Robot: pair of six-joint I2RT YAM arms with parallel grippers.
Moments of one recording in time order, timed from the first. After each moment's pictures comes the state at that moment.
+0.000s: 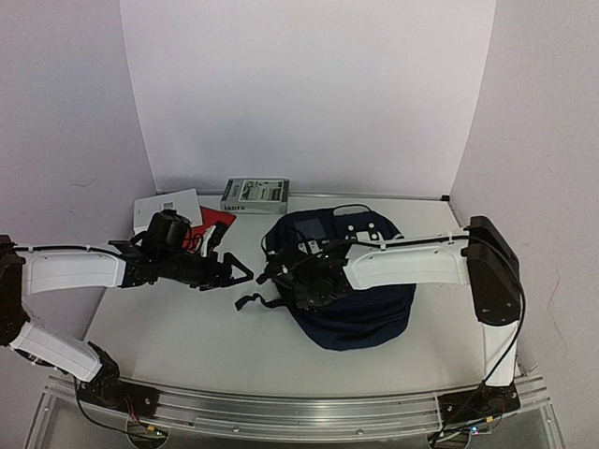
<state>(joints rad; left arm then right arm) -0.62 1.32 0.70 -0.04 0.51 -0.59 1.12 2.08 1.55 -0.71 0.66 0.75</state>
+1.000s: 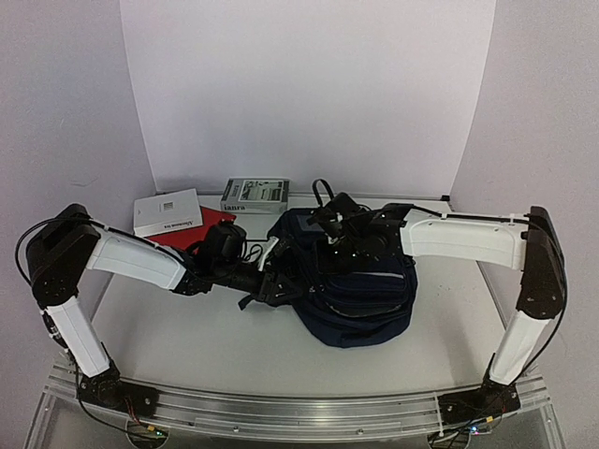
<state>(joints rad) -0.83 1.73 0.87 0.35 0.61 -0.34 0.94 1.80 1.44 -0.60 0.26 0.68</state>
